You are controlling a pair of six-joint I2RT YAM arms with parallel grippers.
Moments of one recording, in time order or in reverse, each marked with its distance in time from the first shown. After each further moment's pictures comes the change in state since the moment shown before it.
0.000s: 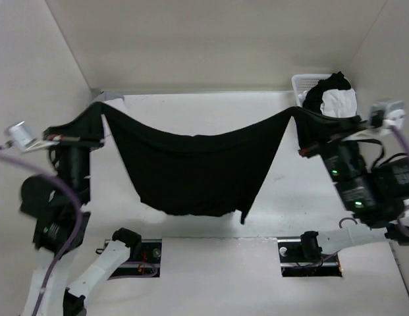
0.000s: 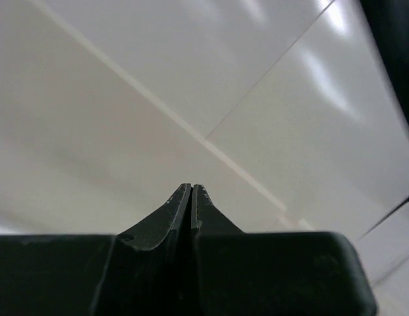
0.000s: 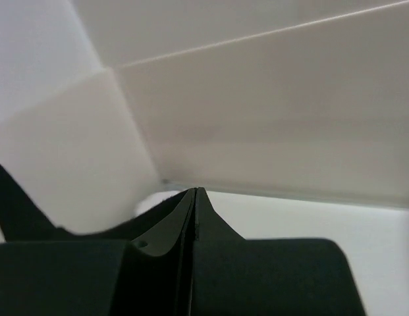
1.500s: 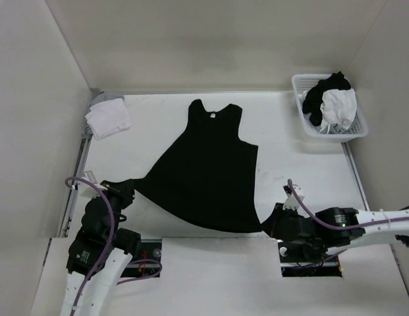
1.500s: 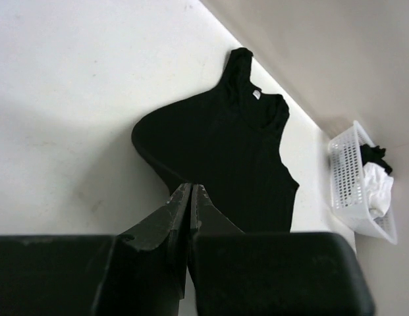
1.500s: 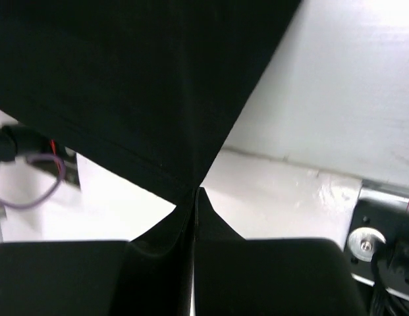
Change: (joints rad) left arm 0.082 -0.463 -0.712 -0.583 0.030 -0.191; right arm -0.141 -0.337 -0.850 -1.291 -0.546 1.931
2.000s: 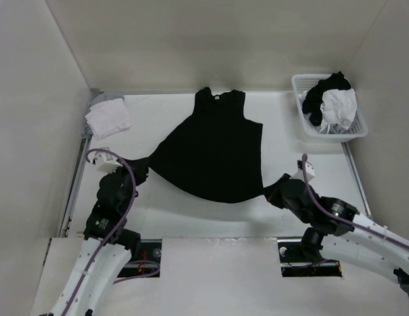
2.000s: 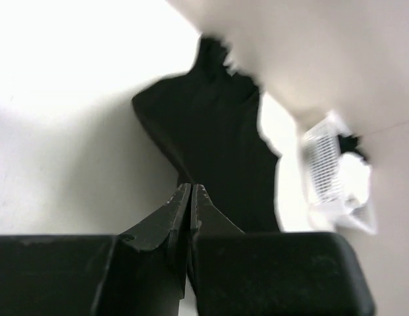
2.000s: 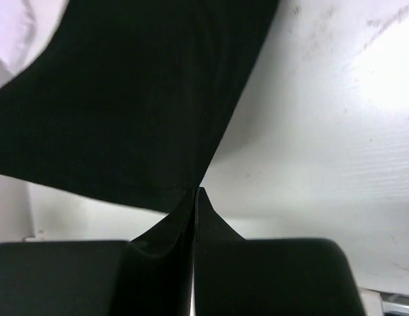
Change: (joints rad) left arm 0.033 0.326 -0.124 0.500 0.148 0.016; right arm -0.567 0.059 -0.047 0.339 -0.074 -0.284
